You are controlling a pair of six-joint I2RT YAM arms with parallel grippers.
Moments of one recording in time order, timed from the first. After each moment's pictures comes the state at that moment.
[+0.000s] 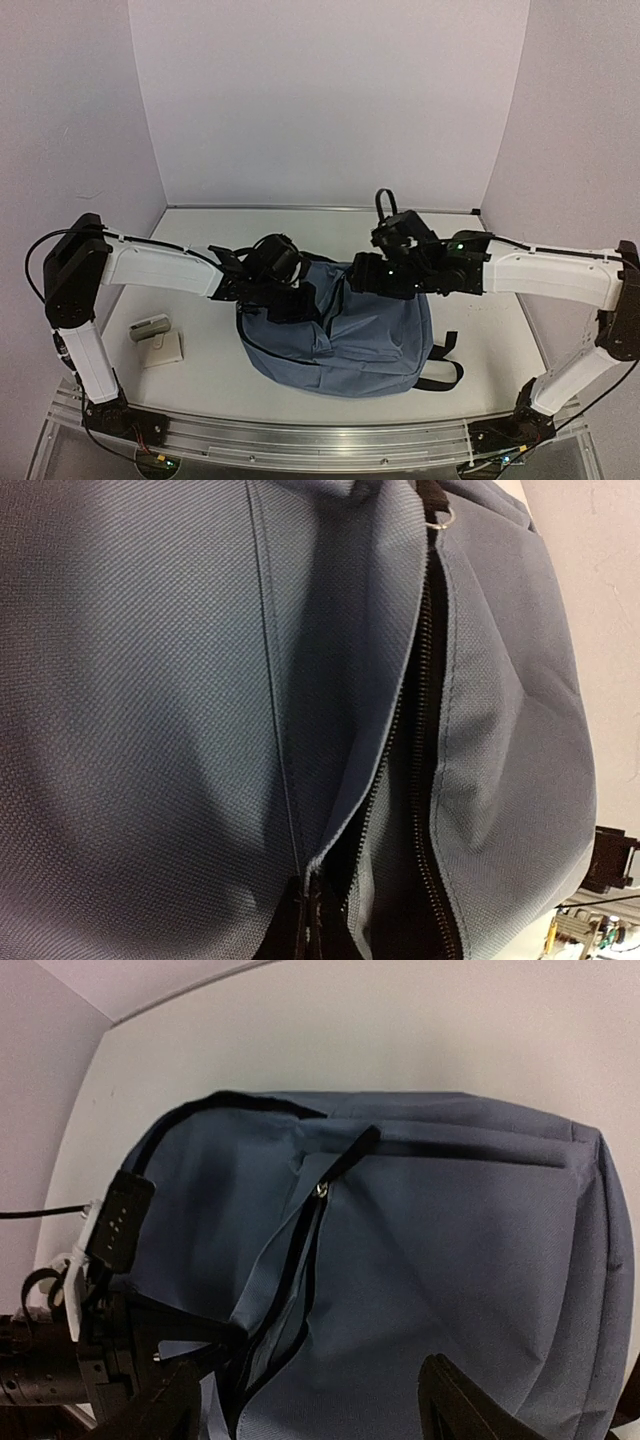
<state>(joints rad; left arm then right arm) -0.95 1.81 1.16 -0.21 0.19 -0.86 0.98 1.51 1.19 -0.49 0.31 0.85</state>
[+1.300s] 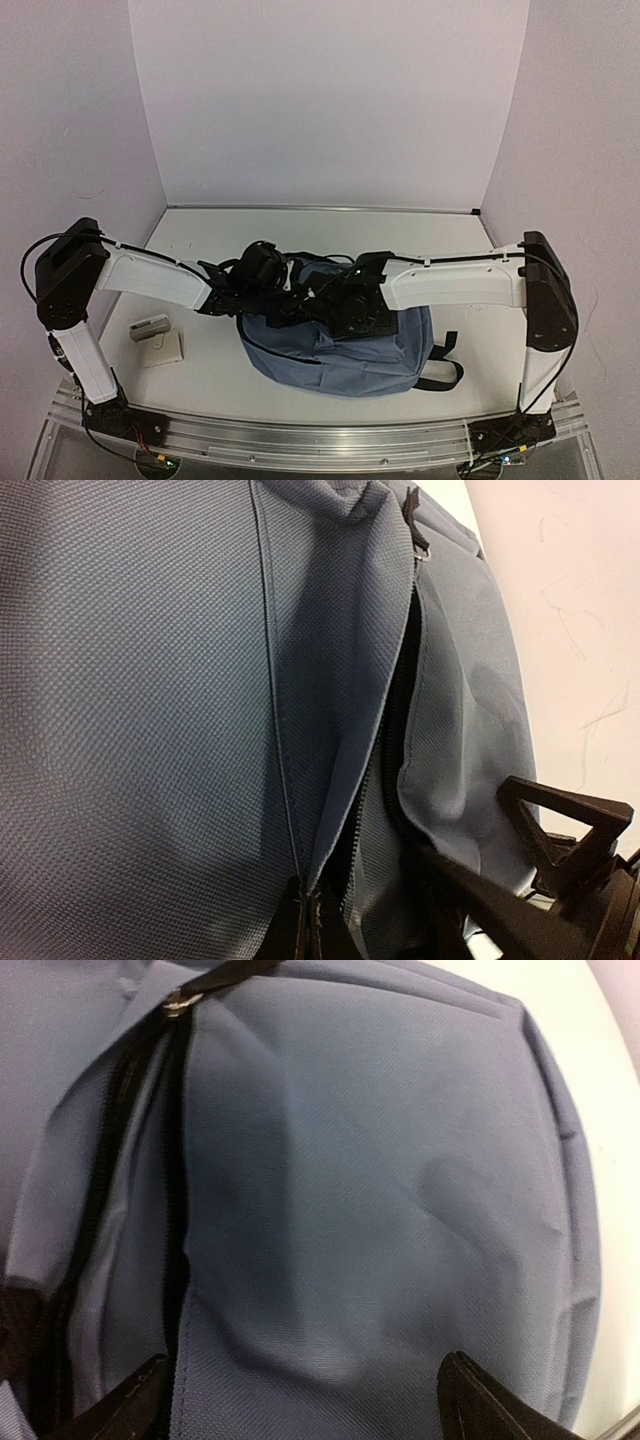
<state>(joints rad) -0.93 1.76 0.99 0.08 0.24 -0.94 1.15 1.97 1.53 -1.04 0.60 1.13</state>
